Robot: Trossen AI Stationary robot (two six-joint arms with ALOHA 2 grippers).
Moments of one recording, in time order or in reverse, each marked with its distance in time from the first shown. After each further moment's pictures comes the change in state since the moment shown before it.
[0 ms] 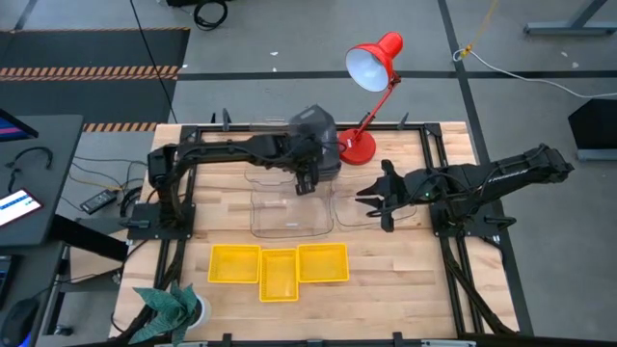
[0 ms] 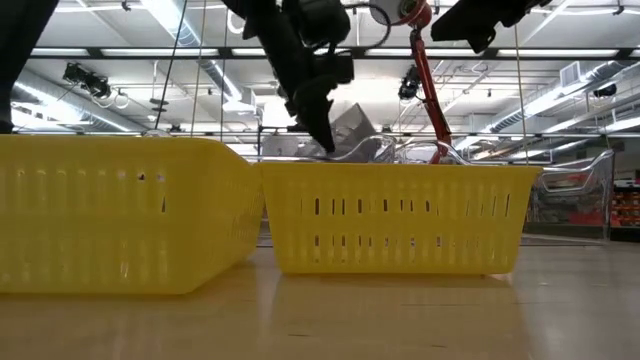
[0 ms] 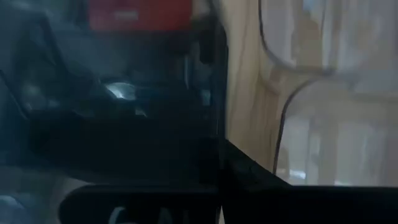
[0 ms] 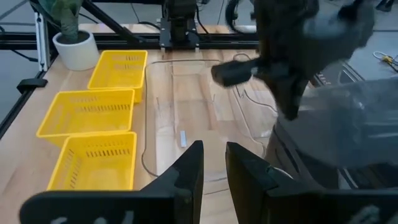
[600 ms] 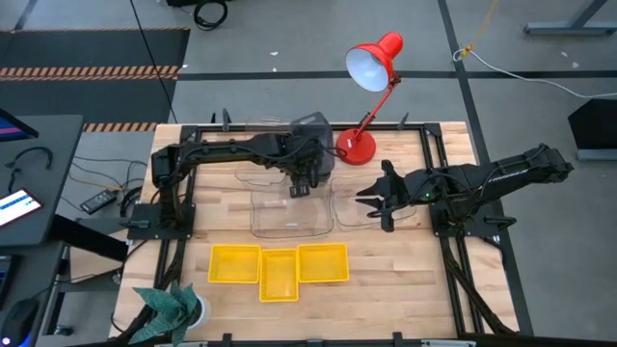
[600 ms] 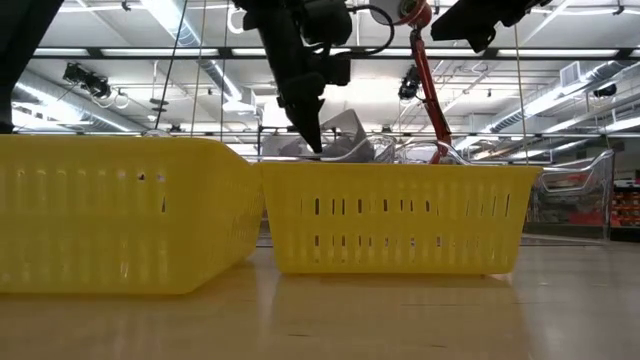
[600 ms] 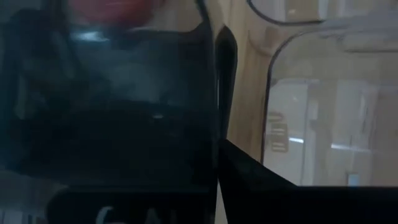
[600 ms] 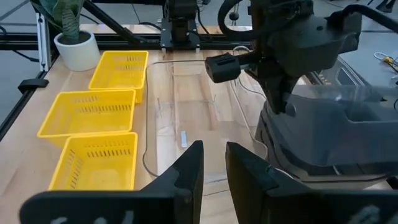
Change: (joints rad) left arm -0.013 0.024 0.075 -0.176 0.007 0.042; right arm 0.001 0.000 0.000 0.003 0.000 0.000
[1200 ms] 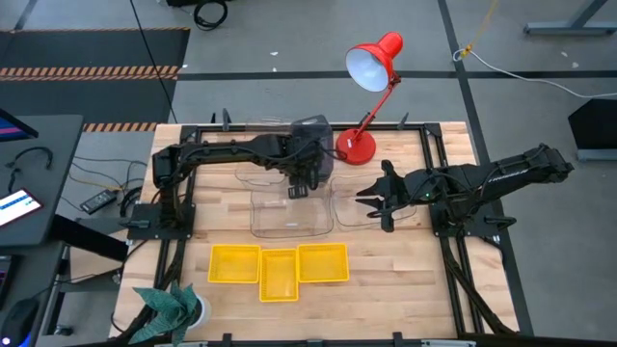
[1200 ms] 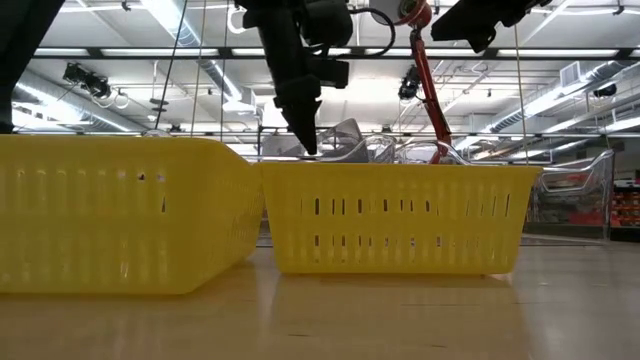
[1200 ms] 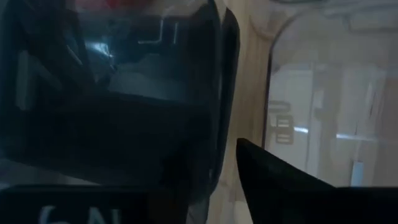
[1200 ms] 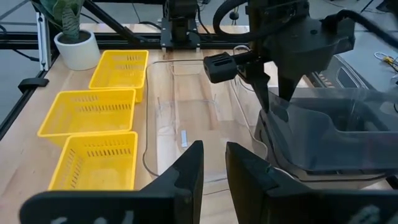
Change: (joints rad) left arm -0.008 0.008 0.009 -0.041 -0.026 0.006; right arm 0.000 0.000 0.000 -0.003 0.000 0.000
